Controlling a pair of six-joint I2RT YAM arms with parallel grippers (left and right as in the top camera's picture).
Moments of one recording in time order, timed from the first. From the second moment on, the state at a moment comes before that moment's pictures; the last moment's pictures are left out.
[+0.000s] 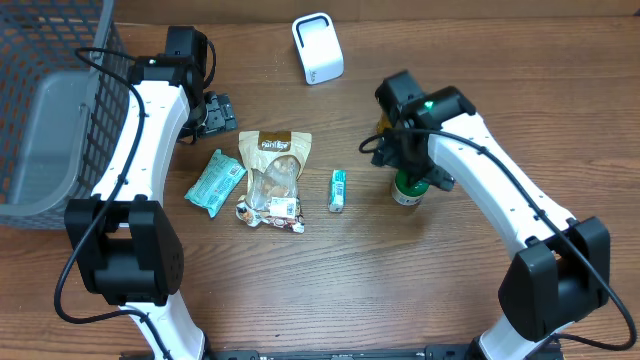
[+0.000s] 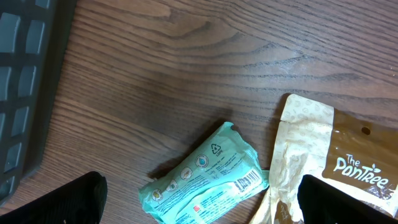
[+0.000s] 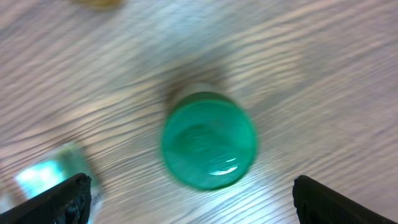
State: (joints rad) left arm -0.05 1.97 1.72 -1.12 -0.18 -0.39; right arm 0.42 1.81 1.55 -1.23 0.17 0.82
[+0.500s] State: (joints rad) left arm -0.05 1.97 1.72 -1.12 -0.18 -0.39; right arm 0.48 1.81 1.57 -1.15 -0.13 0.68
